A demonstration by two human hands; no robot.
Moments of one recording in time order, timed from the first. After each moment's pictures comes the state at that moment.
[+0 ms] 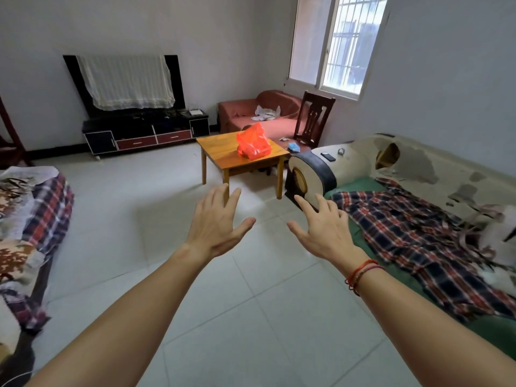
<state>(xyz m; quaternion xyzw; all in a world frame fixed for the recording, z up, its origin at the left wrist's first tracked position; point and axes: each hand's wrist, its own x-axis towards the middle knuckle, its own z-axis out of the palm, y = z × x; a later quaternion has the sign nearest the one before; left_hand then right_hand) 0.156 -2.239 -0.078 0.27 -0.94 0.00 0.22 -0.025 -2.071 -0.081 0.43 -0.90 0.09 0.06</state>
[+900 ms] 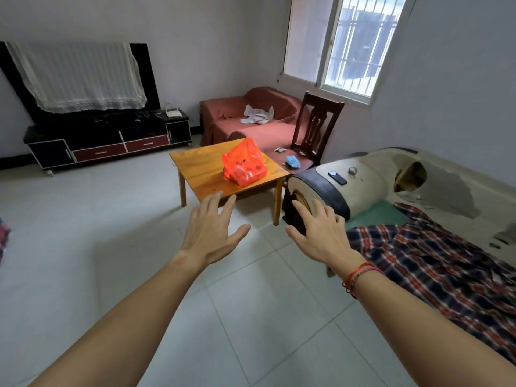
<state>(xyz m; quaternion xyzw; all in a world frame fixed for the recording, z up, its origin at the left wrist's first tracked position) -0.190 -2.623 -0.113 0.27 -0.94 -0.03 0.18 -0.367 -2.445 -0.105 0.42 -0.91 0.07 0.03</state>
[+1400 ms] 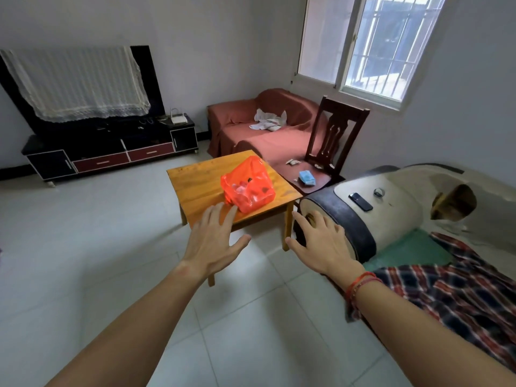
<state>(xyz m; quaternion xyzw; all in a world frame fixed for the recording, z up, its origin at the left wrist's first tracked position) -0.405 -2.789 -0.134 0.31 -0.94 -0.05 0.15 -0.592 -2.621 -0.134 0.45 -0.89 0.07 0.00</state>
